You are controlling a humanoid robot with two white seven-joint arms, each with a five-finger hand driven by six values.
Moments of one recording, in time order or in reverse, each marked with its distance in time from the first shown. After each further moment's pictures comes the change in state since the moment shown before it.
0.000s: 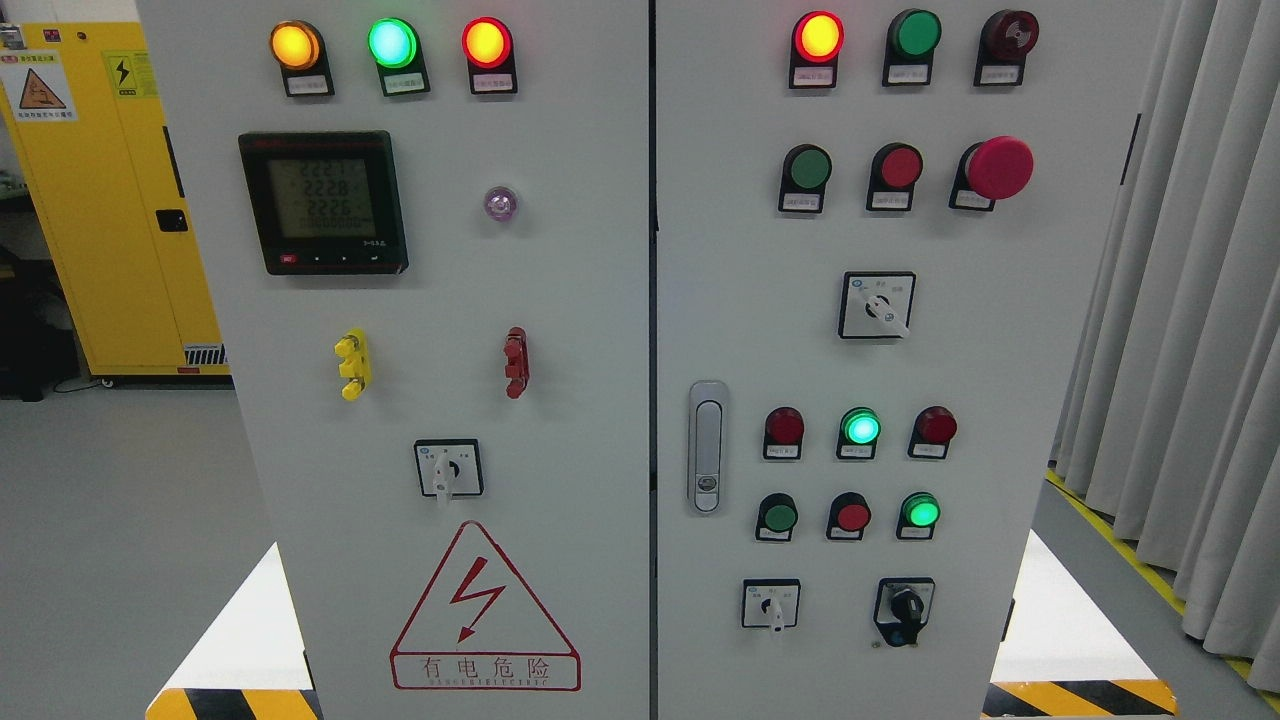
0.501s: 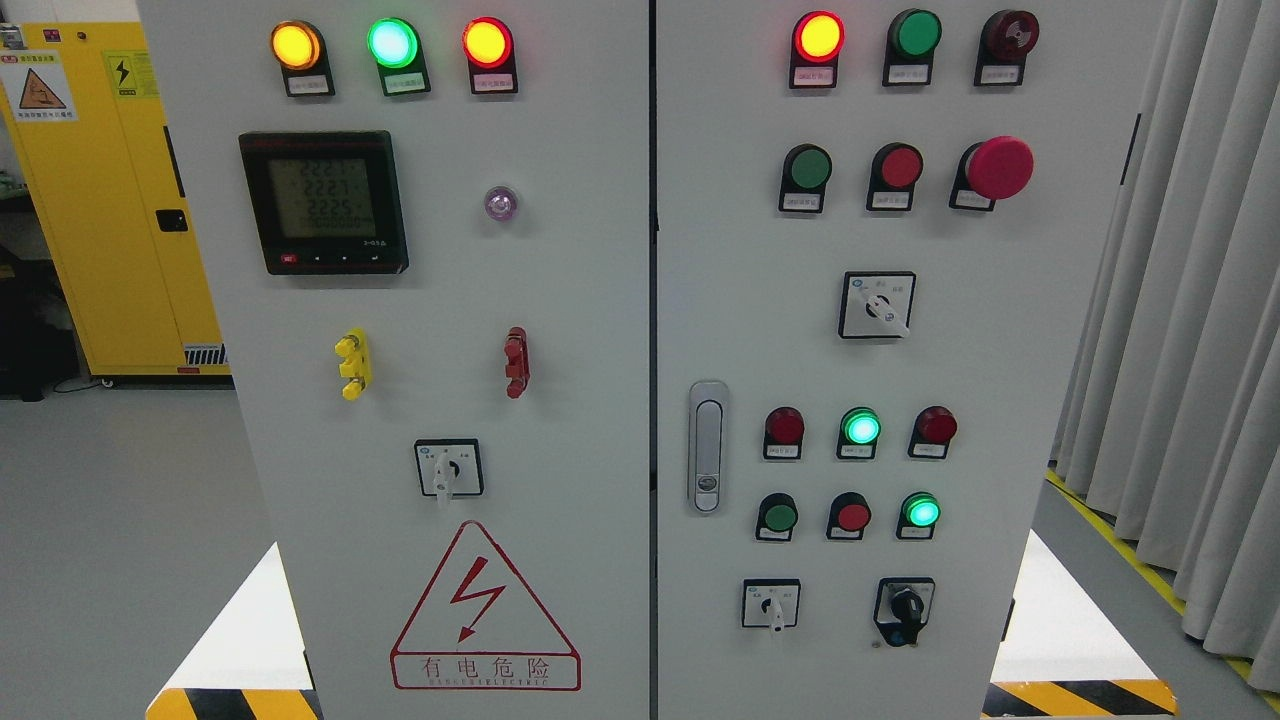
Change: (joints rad) left arm 0.002 0.000 0.000 -0.010 0.001 0.000 0.009; right arm 0.000 0.000 0.000 0.000 0.000 0.000 0.000
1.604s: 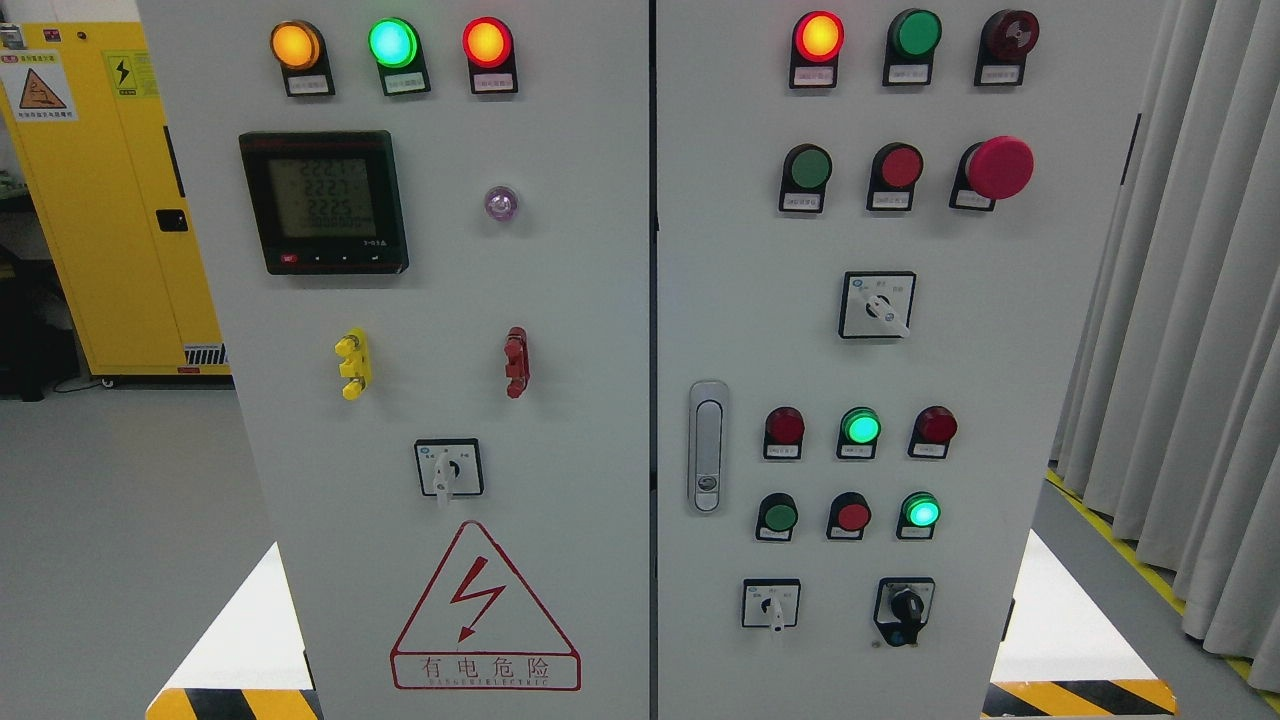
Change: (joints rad) left arm 0.214 0.000 0.010 -0.817 -0.031 -0.175 0.260; right arm 0.000 0.000 0.000 0.000 0.000 0.000 0.000
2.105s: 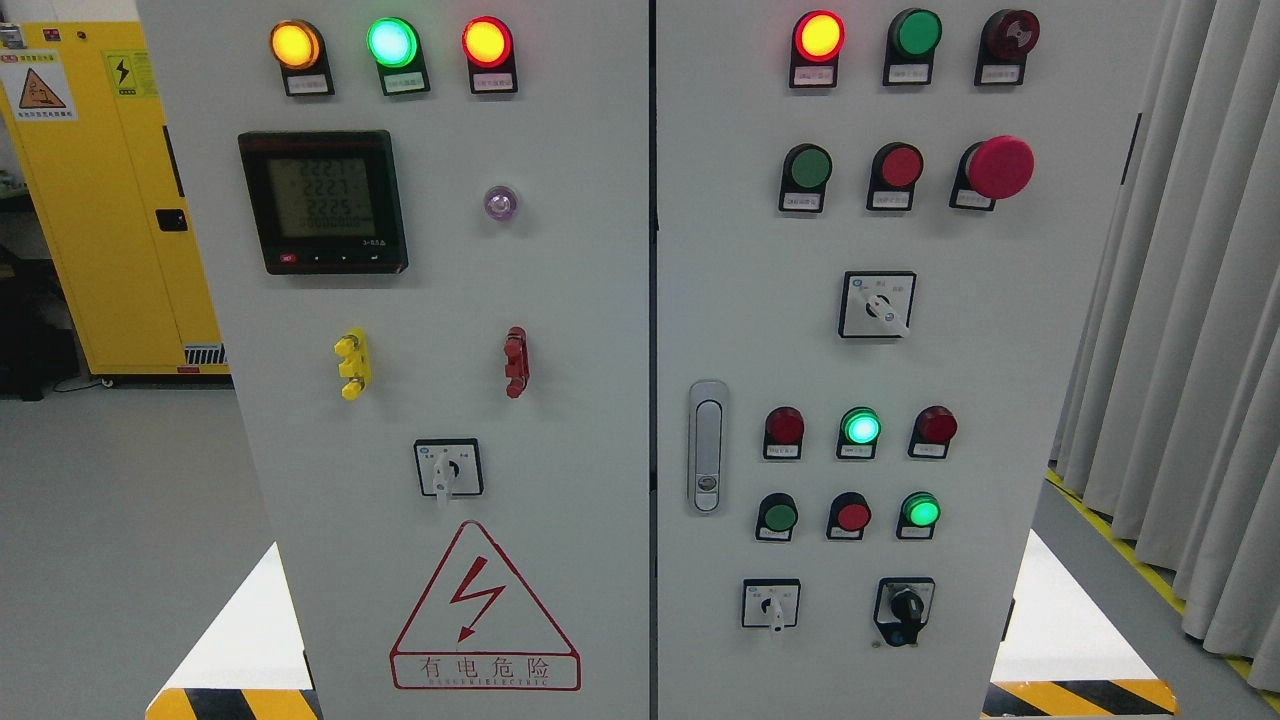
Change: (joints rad) left arm 0.047 0.000 0.021 -0.472 -0.001 0.041 -0.003; right arm 0.000 0.000 0.000 0.000 0.000 0.000 0.000
